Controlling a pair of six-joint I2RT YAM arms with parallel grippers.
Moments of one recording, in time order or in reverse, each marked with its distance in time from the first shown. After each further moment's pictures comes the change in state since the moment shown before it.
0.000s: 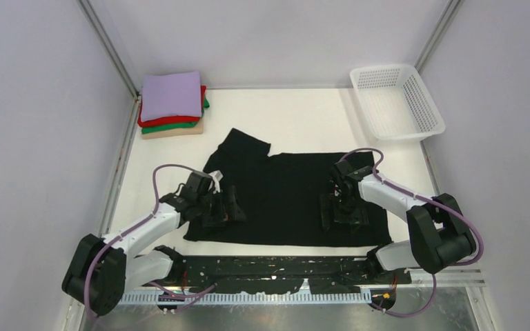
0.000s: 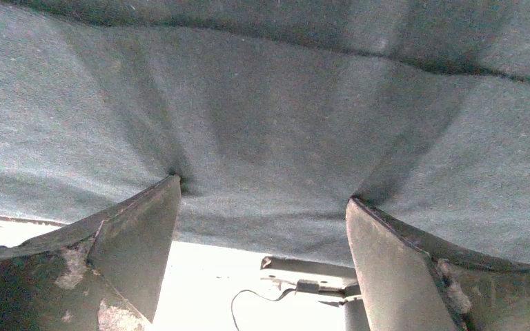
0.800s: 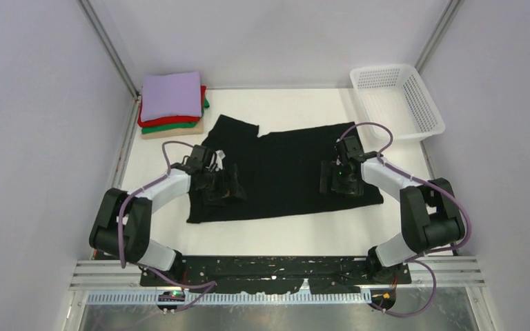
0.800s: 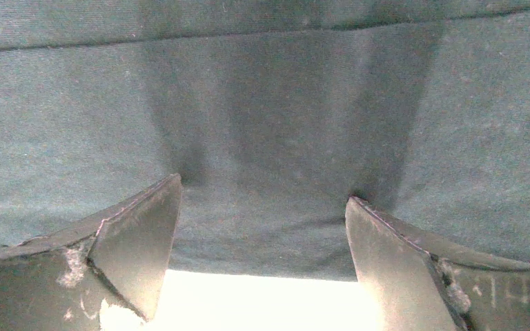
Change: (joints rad) left arm 0.155 0.375 0.299 -0.048 0.061 0.136; right arm -0.146 0.150 0.159 0.303 0.063 -0.043
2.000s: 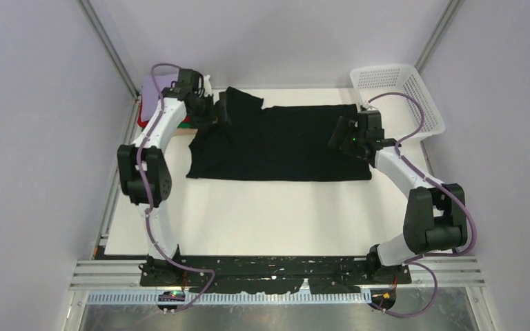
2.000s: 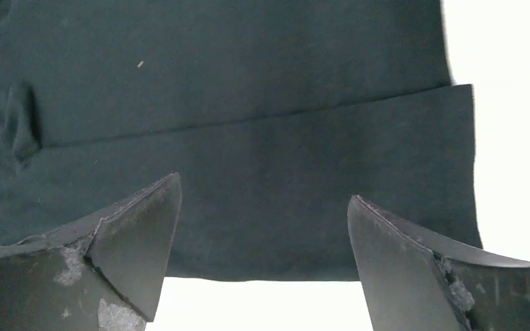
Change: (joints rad) left arm 0.172 0.599 1.197 -0.436 -0.144 0.333; right arm -0.171 -0.041 0.132 0.315 0.041 0.106
